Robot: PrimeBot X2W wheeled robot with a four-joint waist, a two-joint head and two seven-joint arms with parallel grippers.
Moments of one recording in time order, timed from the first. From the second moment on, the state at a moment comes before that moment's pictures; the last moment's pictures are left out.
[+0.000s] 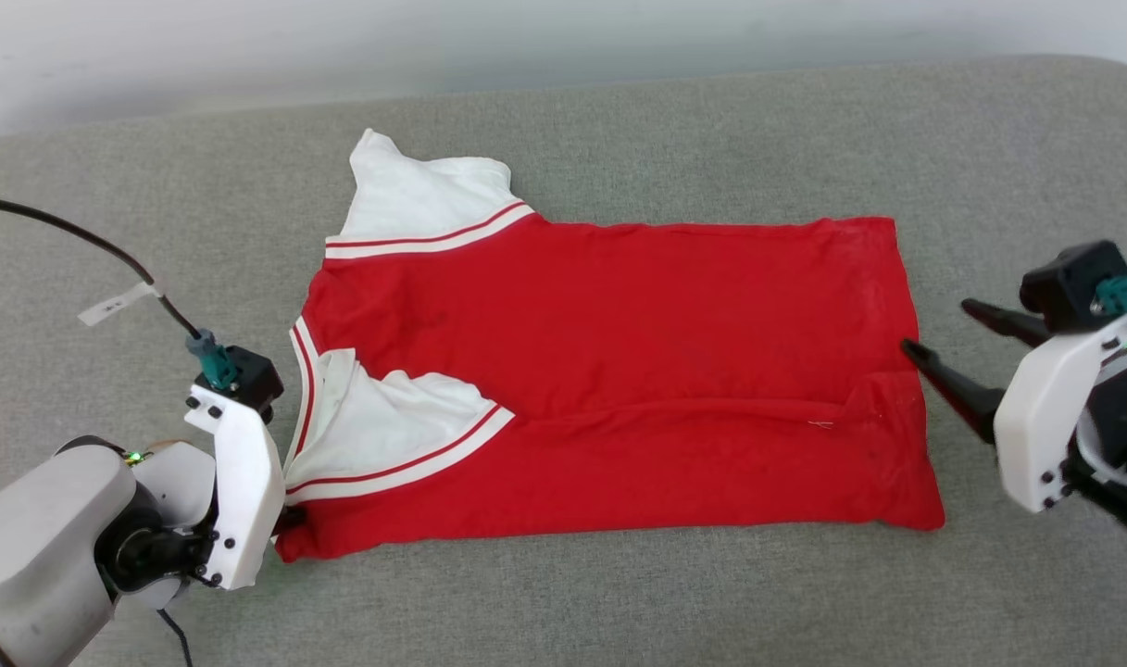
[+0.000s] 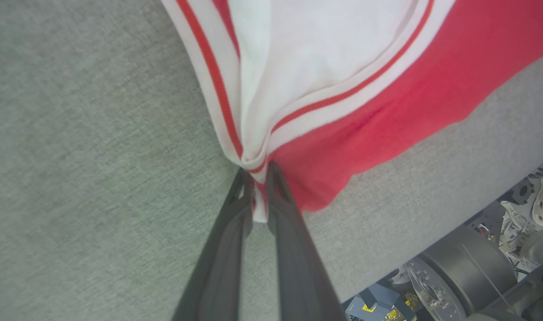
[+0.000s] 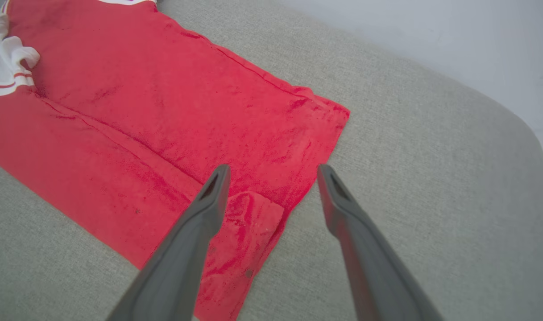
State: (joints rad) left arm -0.74 0.84 -1.08 0.34 -1.19 -0.10 0.67; right arm -0.47 -0.67 0.47 0.08 0.63 0.13 0.41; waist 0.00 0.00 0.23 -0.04
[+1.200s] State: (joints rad) left arm -0.74 0.87 -1.08 0.21 -1.12 -0.08 0.59; right arm -0.58 -0.69 0.78 0.35 0.84 0.13 0.66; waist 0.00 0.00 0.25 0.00
